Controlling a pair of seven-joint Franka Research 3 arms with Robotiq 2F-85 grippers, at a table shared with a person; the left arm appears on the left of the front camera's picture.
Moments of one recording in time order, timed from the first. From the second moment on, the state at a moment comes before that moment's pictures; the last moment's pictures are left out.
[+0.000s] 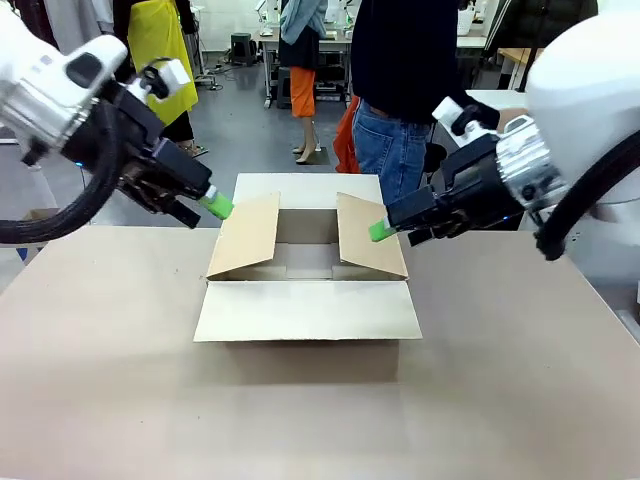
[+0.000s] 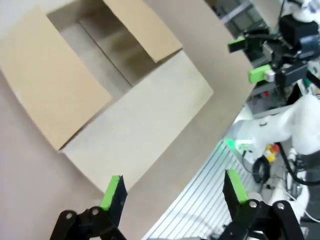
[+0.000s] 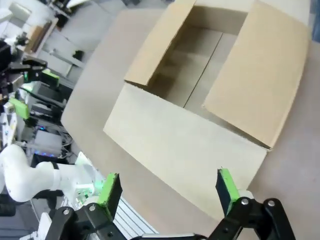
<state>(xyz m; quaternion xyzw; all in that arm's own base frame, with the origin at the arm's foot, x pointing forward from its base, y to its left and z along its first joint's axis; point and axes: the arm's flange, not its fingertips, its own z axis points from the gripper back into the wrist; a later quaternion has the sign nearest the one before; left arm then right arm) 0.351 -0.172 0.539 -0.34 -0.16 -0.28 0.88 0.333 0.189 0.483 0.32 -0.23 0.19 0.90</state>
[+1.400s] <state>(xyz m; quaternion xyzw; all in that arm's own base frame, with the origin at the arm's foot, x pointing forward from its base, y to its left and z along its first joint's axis) 0.480 -0.325 0.490 0.01 -0.15 -0.10 0.98 0.357 0.210 0.456 0.24 -0.33 0.24 0.88</state>
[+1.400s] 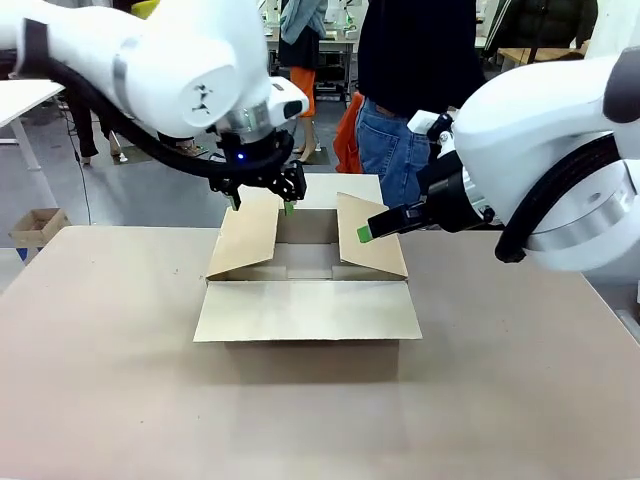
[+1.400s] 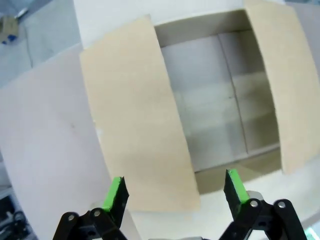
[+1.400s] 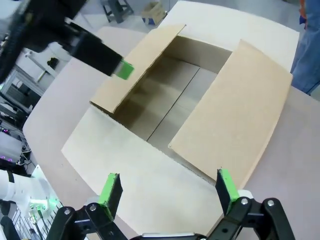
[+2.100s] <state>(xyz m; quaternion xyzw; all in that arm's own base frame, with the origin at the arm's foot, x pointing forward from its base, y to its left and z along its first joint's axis) 0.525 -0.339 0.426 0.09 -0.15 -0.07 0.98 0.357 0.210 0.456 0.24 -0.33 0.24 0.88</state>
